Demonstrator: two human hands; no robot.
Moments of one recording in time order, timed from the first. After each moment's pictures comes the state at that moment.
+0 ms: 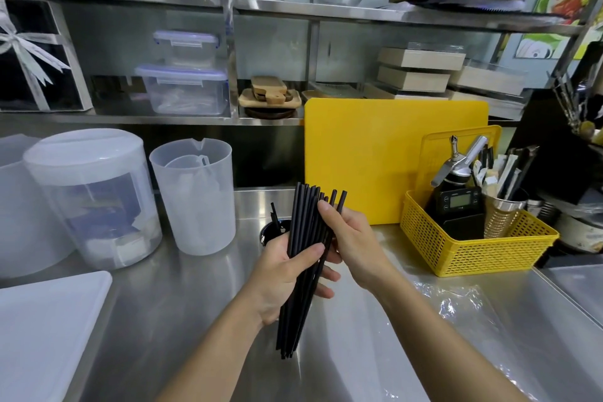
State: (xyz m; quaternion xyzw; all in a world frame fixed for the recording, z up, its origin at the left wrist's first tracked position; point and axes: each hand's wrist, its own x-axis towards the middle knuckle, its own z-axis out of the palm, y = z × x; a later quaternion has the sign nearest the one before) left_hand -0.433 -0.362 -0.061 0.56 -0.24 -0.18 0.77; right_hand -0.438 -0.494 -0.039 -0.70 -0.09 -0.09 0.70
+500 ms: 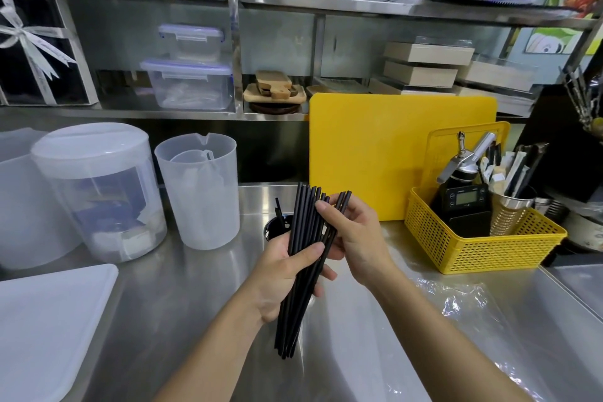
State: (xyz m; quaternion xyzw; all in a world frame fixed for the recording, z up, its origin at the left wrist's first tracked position) left_hand -0.431 -0.357 -0.066 0.55 -0.22 -0.21 0.78; right_hand -0.435 -0.491 -0.043 -0.63 -0.04 -0.13 0.76
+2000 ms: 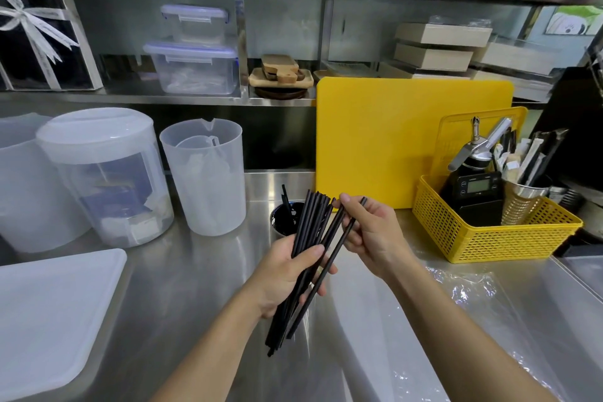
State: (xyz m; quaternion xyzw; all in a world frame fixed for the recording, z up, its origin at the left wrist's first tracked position) left_hand -0.427 -0.350 -0.092 0.63 -0.19 -0.22 0.72; right_hand -0.426 -0.510 -0.065 -0.56 -0.01 -0.07 0.83
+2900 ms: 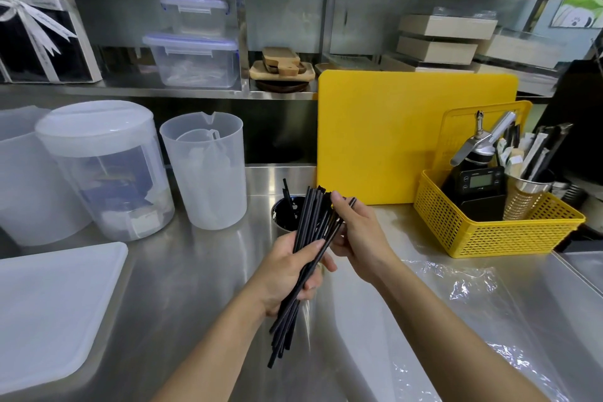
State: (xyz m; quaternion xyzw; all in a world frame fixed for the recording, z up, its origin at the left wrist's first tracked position) left_hand -0.429 -0.353 -0.093 0.57 -0.16 -0.25 0.76; right_hand -0.424 -0.491 -0.075 -0.63 0.01 -0.05 0.78
